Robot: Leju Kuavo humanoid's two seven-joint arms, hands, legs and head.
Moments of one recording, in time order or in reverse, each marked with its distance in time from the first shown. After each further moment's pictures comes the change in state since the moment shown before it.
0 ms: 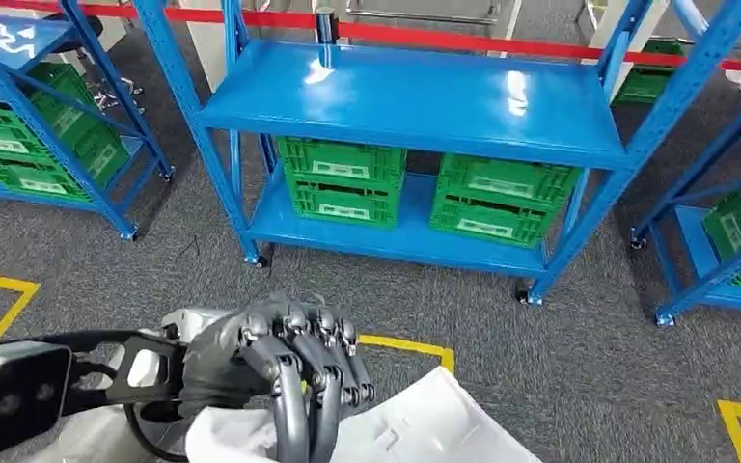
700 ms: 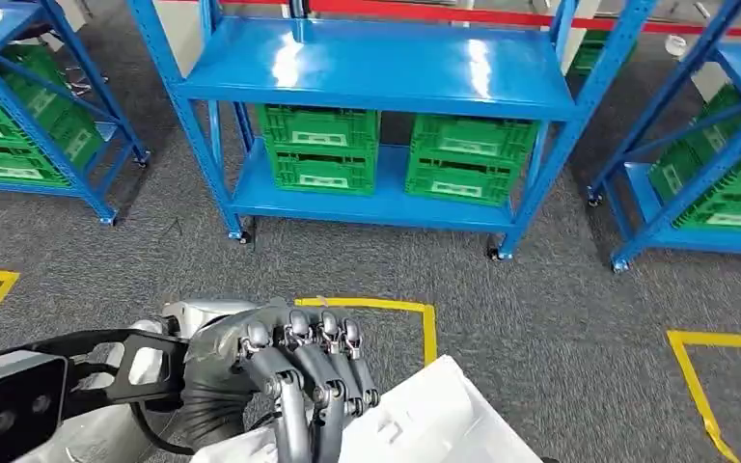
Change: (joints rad) left arm -0.023 -0.005 0.010 0.005 -0.046 -0.045 -0.030; right arm -0.067 0.029 -0.059 0.201 -0.029 -0.083 -0.091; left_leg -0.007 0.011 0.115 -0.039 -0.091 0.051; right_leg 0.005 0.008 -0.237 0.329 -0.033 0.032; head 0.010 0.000
